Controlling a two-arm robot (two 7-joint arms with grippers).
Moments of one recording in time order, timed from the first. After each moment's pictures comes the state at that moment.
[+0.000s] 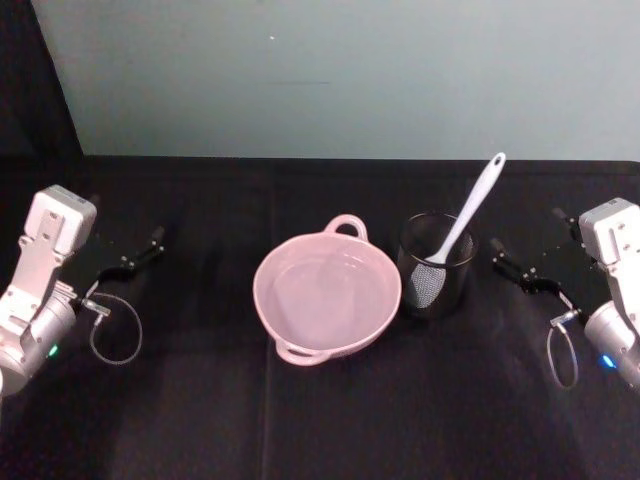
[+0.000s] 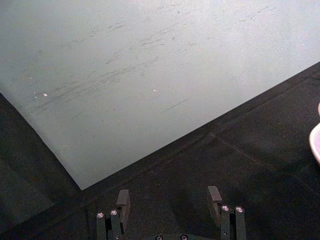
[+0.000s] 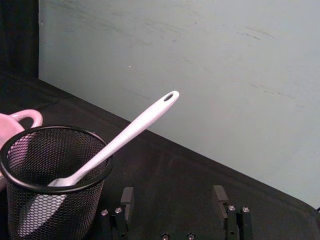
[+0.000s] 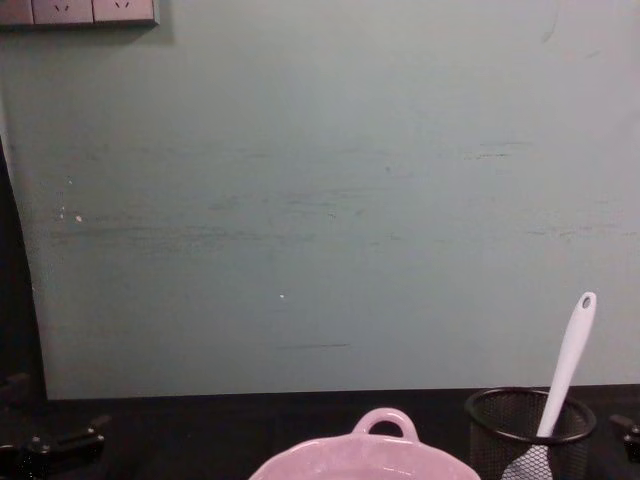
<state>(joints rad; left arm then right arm) -0.20 0.60 0.45 -1.41 -0.25 -0.12 0.03 0.20 0.60 -0.45 -1.41 0.25 -0.12 -0.03</state>
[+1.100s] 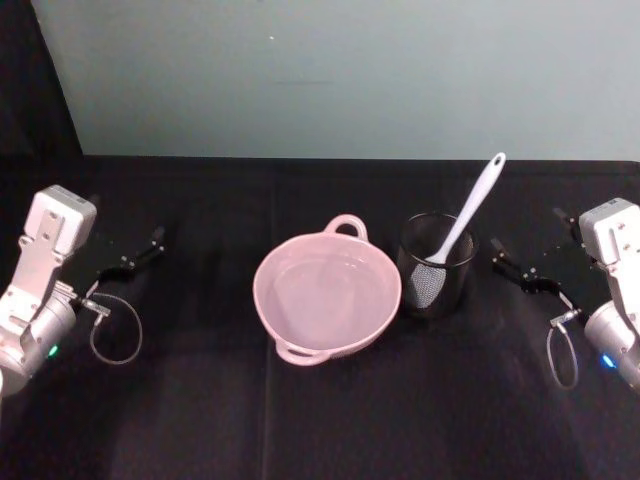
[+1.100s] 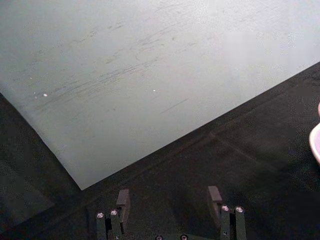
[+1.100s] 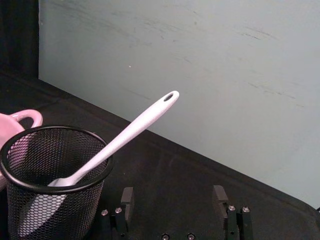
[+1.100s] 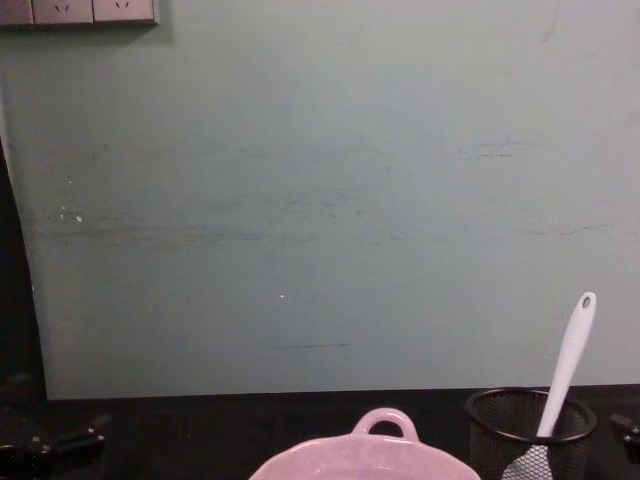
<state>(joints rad) -0.20 0.60 0.45 -1.41 -0.25 -0.12 0.03 0.20 0.60 -0.45 -1.41 0.25 -0.12 -0.03</state>
